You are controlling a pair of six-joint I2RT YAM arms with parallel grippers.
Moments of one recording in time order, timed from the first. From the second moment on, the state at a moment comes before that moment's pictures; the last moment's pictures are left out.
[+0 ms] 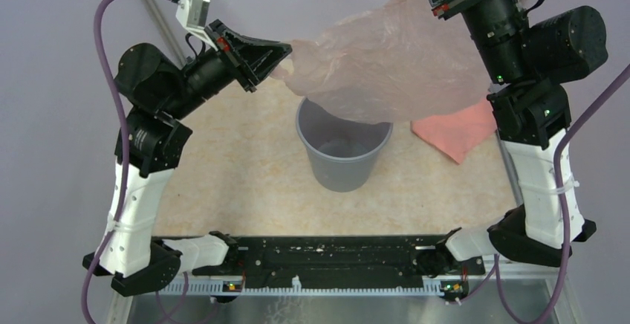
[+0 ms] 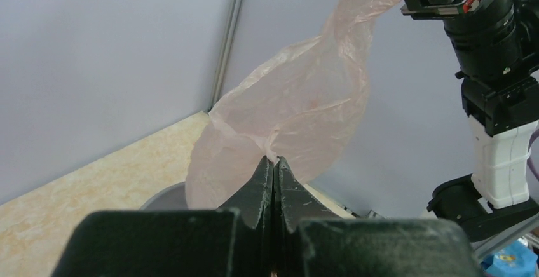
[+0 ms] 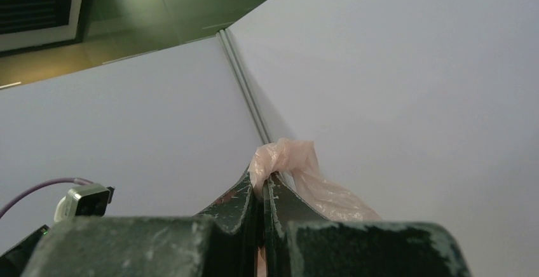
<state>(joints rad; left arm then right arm) -0.50 1.20 1.90 -0.42 0.45 -0.42 0.62 1.39 2.23 -0.20 0.01 0.41</state>
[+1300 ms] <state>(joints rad) -0.48 1.37 2.04 -0.64 0.04 -0.47 0.62 1.29 1.96 -0.30 -0.07 0.51</state>
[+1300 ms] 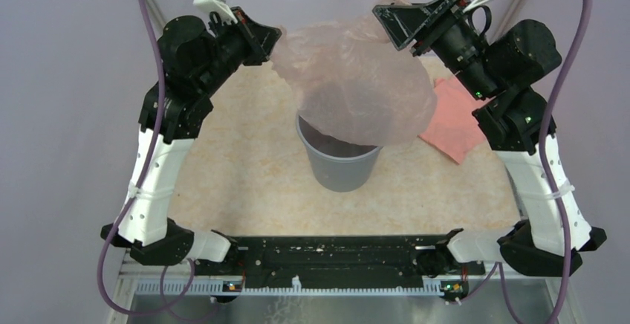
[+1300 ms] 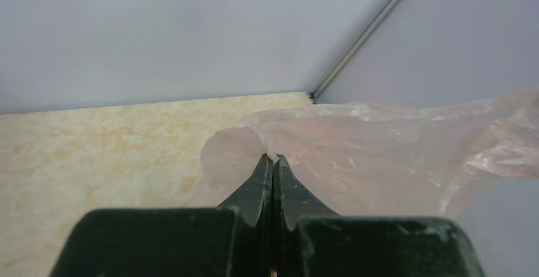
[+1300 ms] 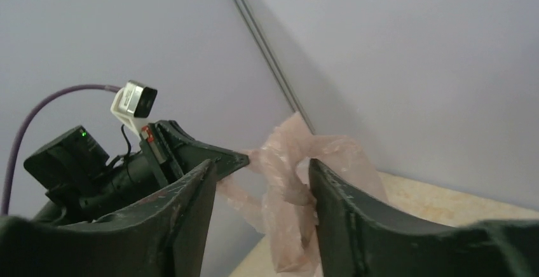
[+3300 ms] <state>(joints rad) -0.43 1.38 2.00 -0.66 0.09 -0.39 0.63 0.96 1.20 -0.49 0.08 0.49</state>
